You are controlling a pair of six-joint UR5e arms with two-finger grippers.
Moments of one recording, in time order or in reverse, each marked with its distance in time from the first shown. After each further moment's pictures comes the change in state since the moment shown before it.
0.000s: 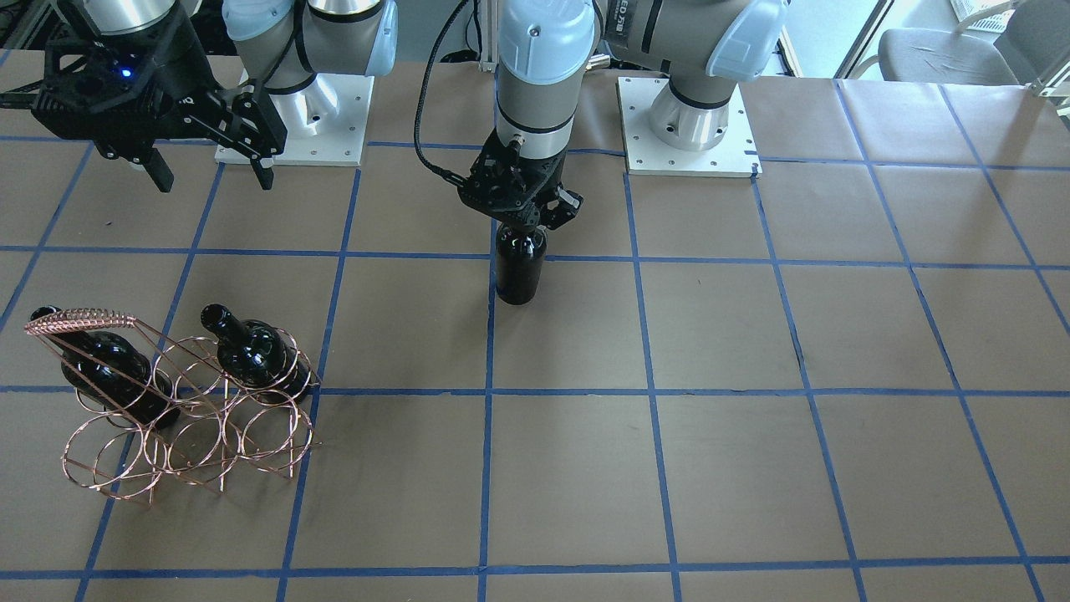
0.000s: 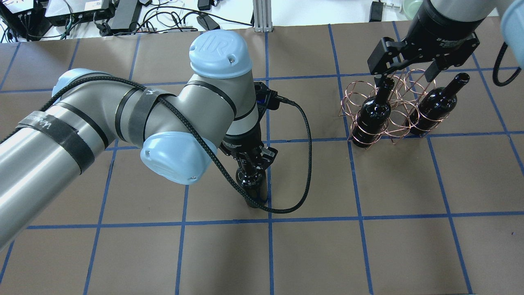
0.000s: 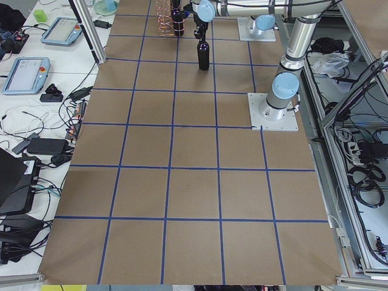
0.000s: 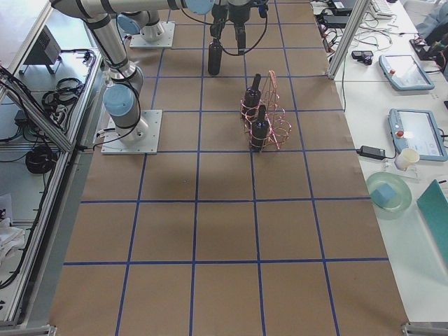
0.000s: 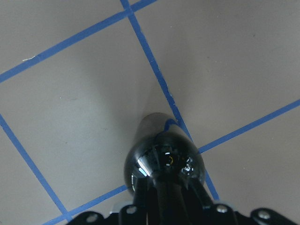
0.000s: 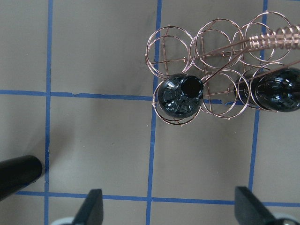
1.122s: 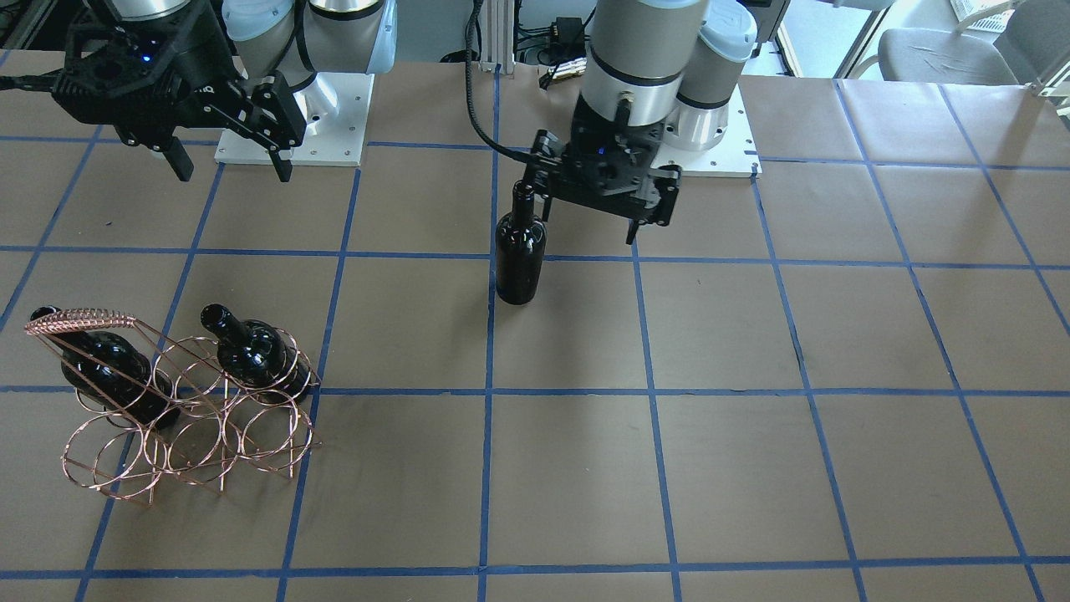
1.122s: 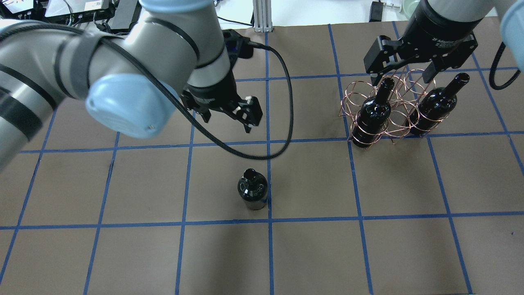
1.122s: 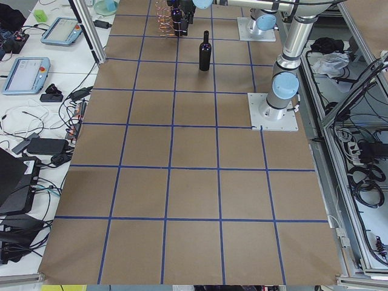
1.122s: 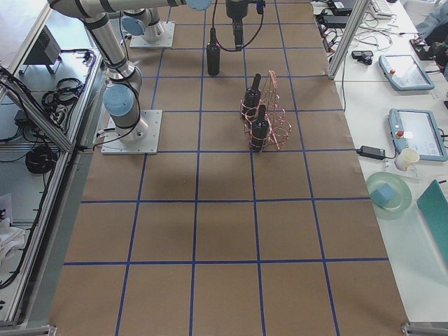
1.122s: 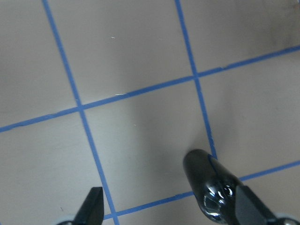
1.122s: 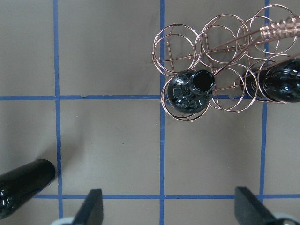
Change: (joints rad) left arm 0.226 0.026 0.237 -0.147 0.013 -0.025; right arm 0.062 -0.007 -0.003 0.005 0.003 0.120
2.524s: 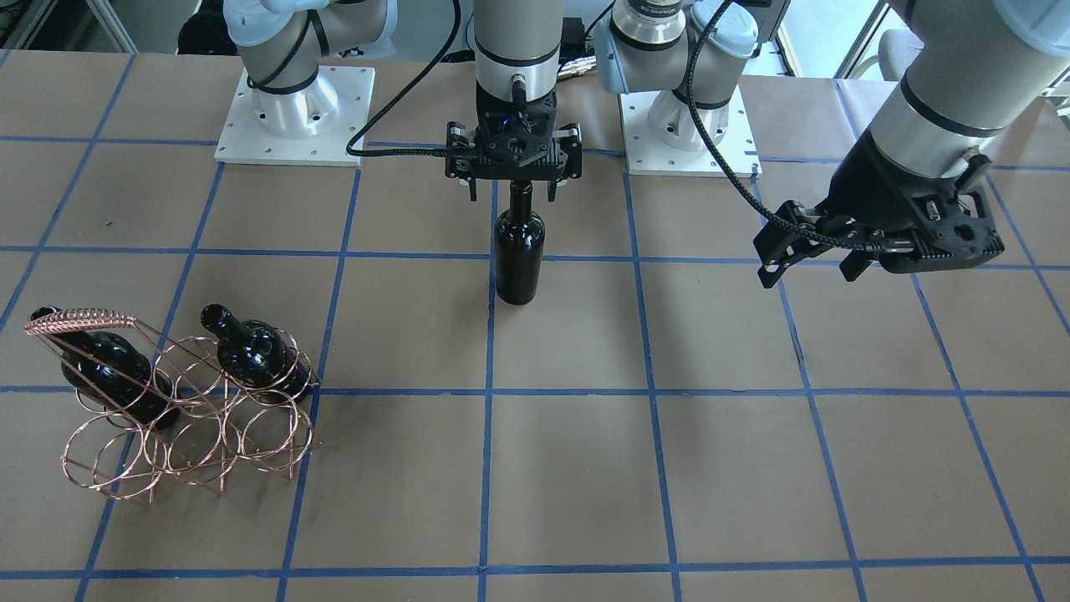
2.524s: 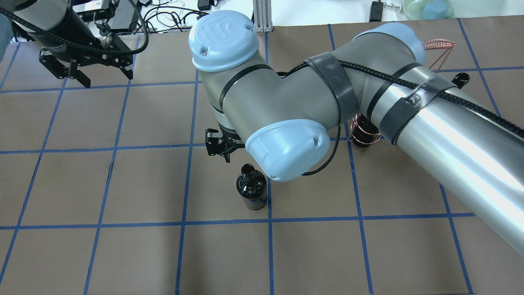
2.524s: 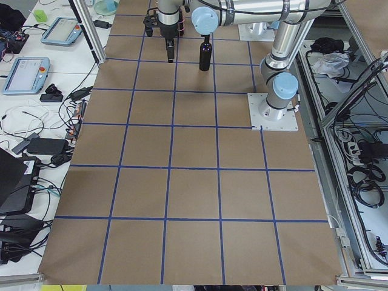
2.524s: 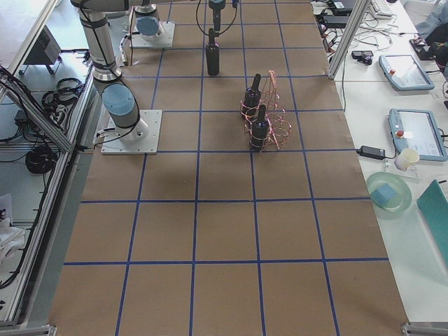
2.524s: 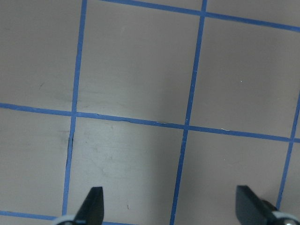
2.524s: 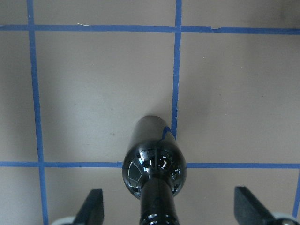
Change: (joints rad) left arm 0.342 0.022 0.011 -0.019 0.006 -0.002; right arm 0.522 0.243 0.053 -0.173 0.002 0.492
